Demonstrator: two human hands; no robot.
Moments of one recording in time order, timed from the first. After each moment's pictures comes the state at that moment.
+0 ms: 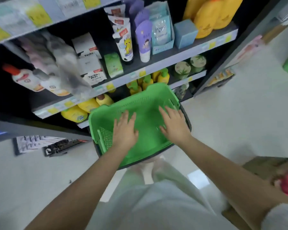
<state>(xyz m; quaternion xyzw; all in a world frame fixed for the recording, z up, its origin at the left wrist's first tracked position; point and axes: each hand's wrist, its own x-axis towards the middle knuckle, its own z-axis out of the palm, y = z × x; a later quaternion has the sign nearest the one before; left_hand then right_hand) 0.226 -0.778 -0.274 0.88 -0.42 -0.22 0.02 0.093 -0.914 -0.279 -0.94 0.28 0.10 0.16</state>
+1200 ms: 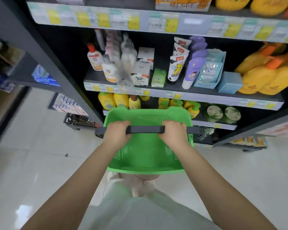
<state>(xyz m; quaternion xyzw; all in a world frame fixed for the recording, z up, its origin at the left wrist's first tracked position) 0.214 -0.724 -0.224 0.95 -0.25 -0.12 0.15 0.152 -0.909 -0.219 -0.97 0.15 0.13 0.13</state>
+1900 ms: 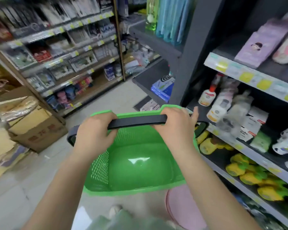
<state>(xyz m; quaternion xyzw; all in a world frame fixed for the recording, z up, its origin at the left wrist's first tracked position) 0.149 -0.420 -0.072 0.97 0.03 0.16 0.16 0.219 -0.612 -0.072 -0.97 -0.12 -0.10 0.19</state>
